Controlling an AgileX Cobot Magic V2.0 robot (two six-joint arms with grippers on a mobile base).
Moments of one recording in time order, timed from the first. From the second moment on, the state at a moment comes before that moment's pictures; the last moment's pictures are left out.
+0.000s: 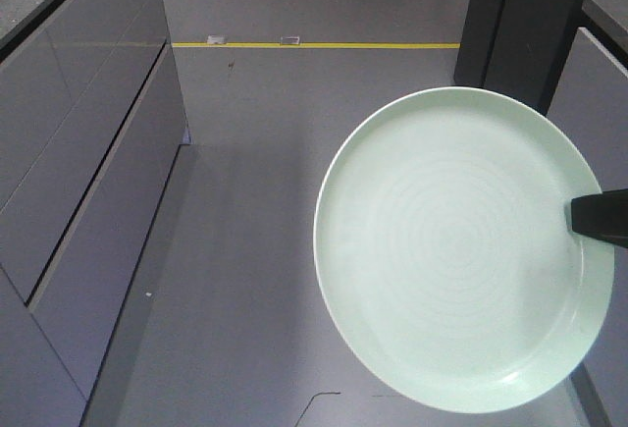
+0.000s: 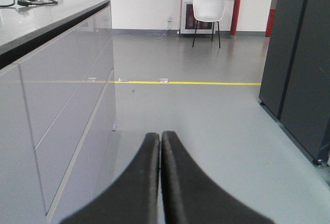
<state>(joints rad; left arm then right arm) -0.01 -0.01 0.02 -0.03 0.13 -0.10 -0.17 0.87 -1.03 0.77 1.18 -0.62</state>
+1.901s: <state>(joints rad) -0.01 -0.01 0.02 -0.03 0.13 -0.10 -0.17 0.87 -1.03 0.77 1.18 -0.62</state>
